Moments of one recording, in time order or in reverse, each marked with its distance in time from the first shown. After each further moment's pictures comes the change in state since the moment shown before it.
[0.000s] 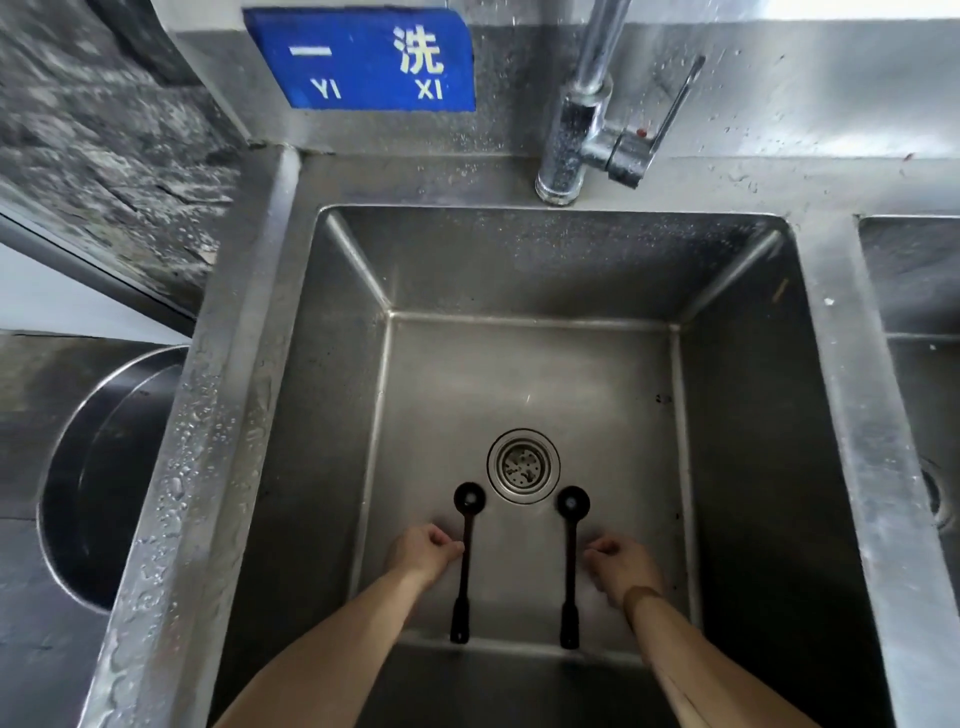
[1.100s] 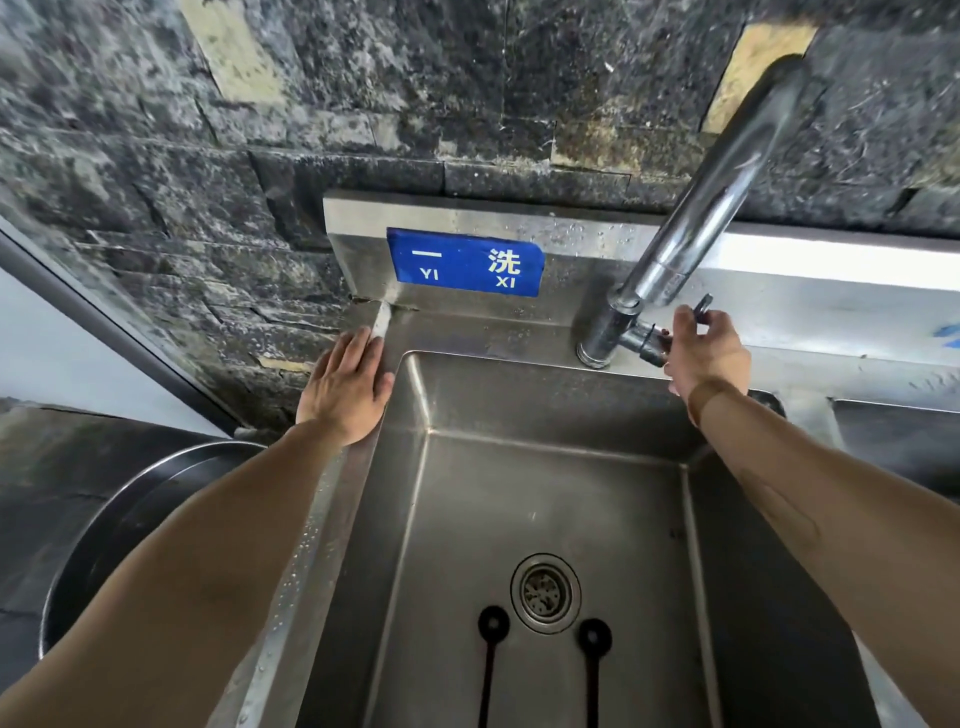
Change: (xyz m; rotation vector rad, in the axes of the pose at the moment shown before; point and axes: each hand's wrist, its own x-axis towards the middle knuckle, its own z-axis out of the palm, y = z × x) left_hand 0.017 0.172 -0.301 0.675 0.759 0.688; right_hand -0.072 -0.348 -0.167 0.248 0.562 -0.620
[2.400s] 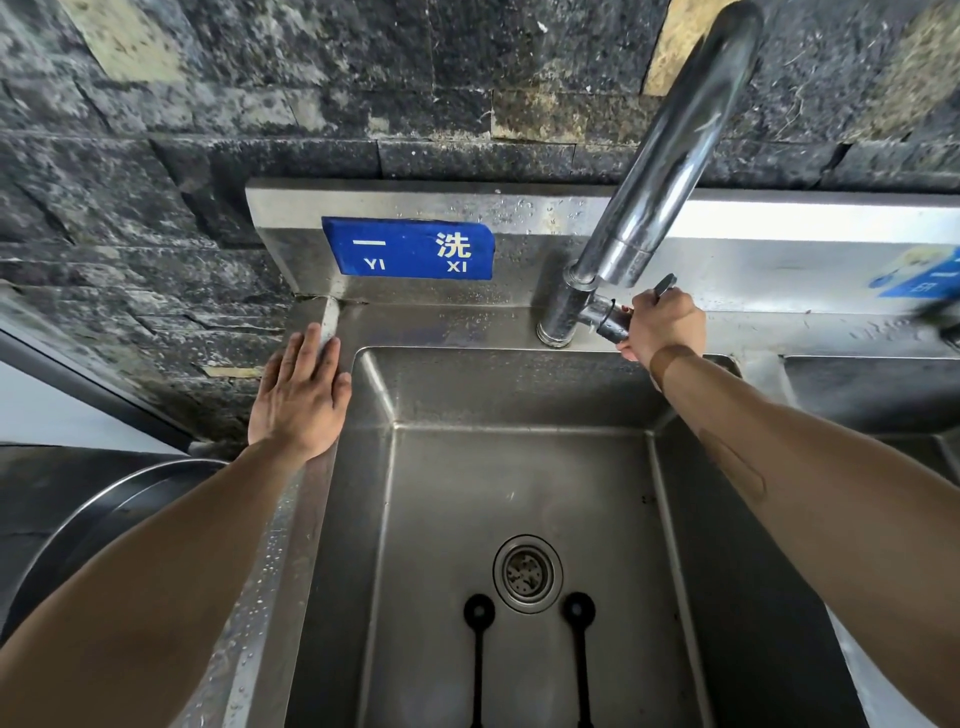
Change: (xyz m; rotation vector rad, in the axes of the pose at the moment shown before) left_hand 0.001 -0.003 0.017 0.033 0.039 0.001; right_hand 0.007 -0.007 0.001 -0.085 0.014 0.010
